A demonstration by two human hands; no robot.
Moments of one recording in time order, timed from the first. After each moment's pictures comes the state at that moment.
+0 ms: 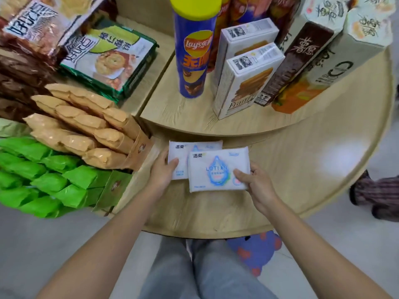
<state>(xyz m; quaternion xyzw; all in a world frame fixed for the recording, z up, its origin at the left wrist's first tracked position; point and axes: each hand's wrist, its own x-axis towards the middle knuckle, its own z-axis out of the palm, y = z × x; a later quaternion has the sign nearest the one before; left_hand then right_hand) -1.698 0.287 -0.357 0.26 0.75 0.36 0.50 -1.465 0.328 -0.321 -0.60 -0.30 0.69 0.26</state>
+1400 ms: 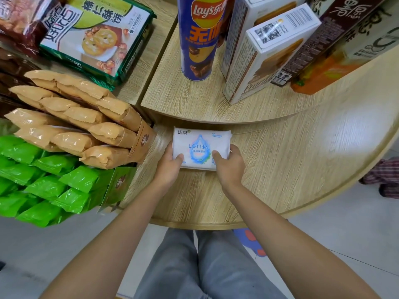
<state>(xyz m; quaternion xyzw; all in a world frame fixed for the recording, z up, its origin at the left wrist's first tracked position) -1.703 0.289 -0.373 0.25 0.74 0.31 0.55 -1.561 0.324 -0.378 -0.77 -0.39 0.46 0.21</state>
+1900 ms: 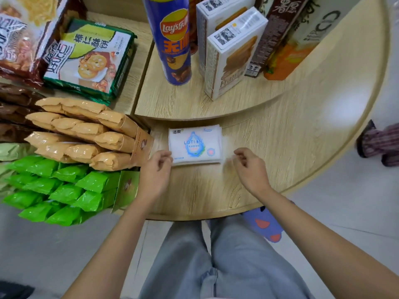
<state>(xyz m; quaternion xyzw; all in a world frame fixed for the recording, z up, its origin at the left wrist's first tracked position) -1.720 0.255 -0.318 0.40 0.78 0.24 0.42 -1.489 0.291 -0.333 -0.71 -0.55 0.41 0.17</state>
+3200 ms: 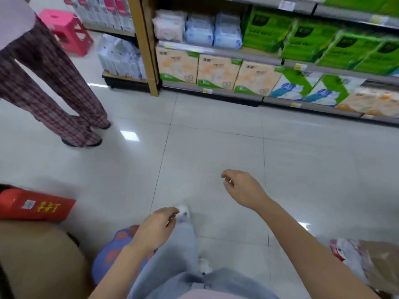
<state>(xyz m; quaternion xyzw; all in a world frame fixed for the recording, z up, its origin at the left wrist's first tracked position) -1.096 -0.046 -0.315 0.92 -0.03 -0.26 0.28 -1.009 -0.299 -0.267 -0.95 -0.07 0.20 0.22</state>
